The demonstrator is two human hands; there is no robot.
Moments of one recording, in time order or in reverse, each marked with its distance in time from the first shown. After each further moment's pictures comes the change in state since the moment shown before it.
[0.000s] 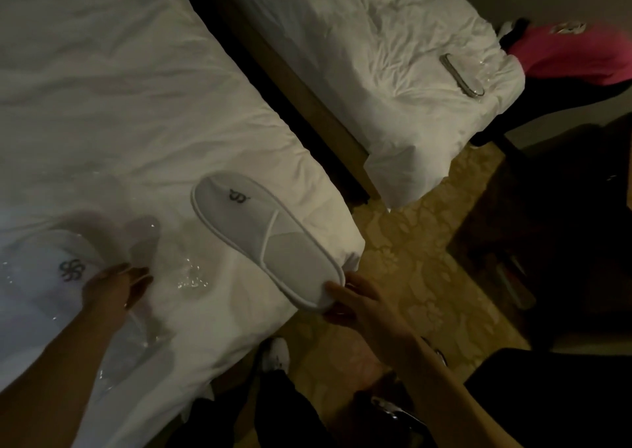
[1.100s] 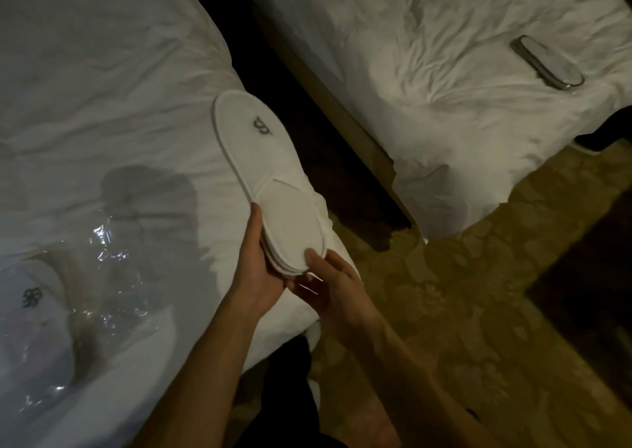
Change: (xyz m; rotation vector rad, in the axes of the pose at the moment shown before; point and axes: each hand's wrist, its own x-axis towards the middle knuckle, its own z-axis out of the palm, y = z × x) left_hand -0.202 -0.073 0.365 -0.172 -0.575 0.157; right_hand 0.126 -0.099 -0.159 0.409 -0.327 0.049
